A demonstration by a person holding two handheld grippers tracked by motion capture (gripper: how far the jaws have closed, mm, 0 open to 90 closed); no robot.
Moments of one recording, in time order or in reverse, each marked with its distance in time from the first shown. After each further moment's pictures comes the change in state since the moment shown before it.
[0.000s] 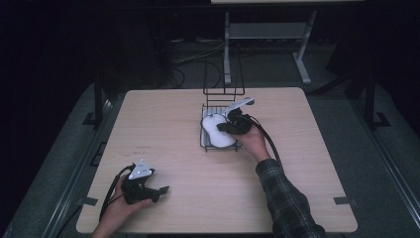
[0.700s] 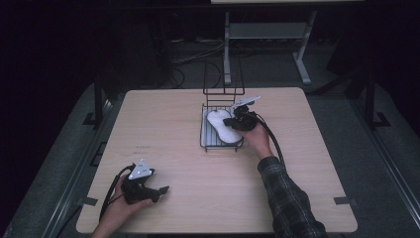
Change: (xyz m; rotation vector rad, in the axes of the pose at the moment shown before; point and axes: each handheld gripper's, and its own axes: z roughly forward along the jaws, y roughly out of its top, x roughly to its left) left arm 0.000 0.000 0.000 0.002 0.000 0.002; right arm -0.018 -0.004 -0.007 -0.041 -0.061 0.052
